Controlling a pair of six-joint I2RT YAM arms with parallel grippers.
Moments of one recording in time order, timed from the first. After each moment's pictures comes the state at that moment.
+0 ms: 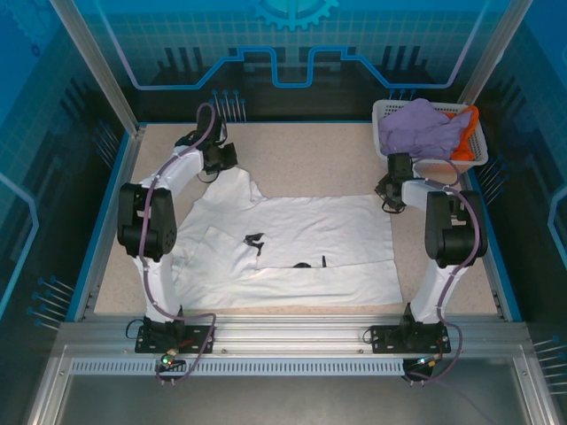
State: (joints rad) left arm -0.12 2.00 1.61 -0.57 0.07 -0.44; right arm 0.01 1.90 1.11 -0.22 0.13 0.83
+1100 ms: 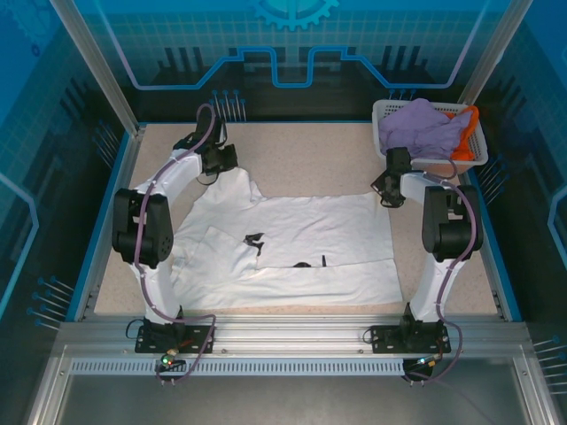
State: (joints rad) left arm -0.14 1.93 1.55 -0.56 0.07 -0.42; right arm 0.01 1.96 1.22 -0.32 0.08 0.84
